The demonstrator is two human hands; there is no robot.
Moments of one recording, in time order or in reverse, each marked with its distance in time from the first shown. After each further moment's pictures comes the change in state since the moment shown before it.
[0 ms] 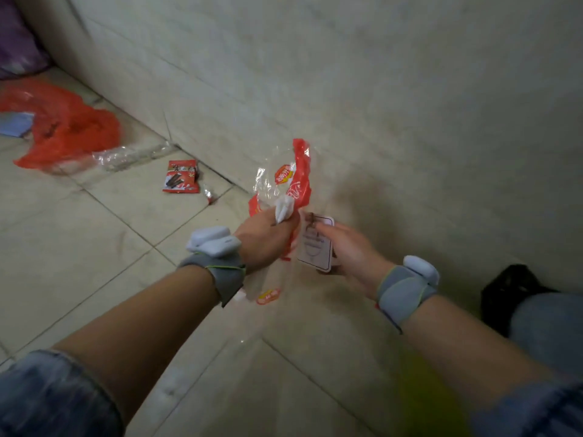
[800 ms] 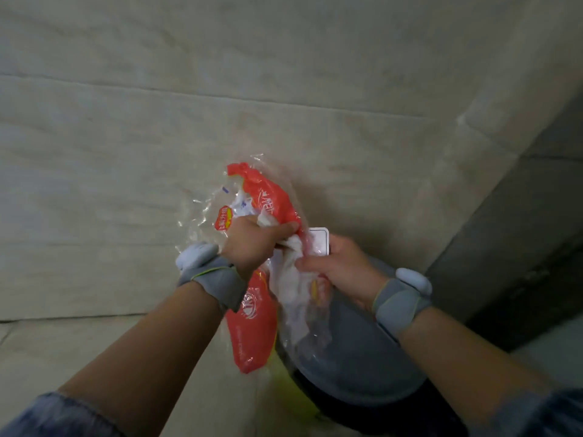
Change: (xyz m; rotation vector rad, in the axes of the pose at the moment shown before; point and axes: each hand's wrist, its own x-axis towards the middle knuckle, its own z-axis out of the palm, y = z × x) left_hand -0.034 0.232 0.193 -0.315 -0.409 0.236; right_hand -0.189 0.016 -0.242 0.199 0.574 -0.151
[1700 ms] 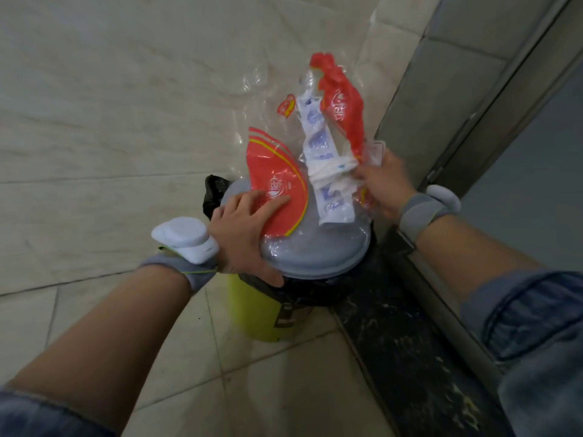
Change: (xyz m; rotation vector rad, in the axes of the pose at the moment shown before) left_hand -0.065 -0.100 0.026 1.056 -0.520 0.664; right_hand -0.073 0.049 -0.092 -0.067 0.739 -0.097
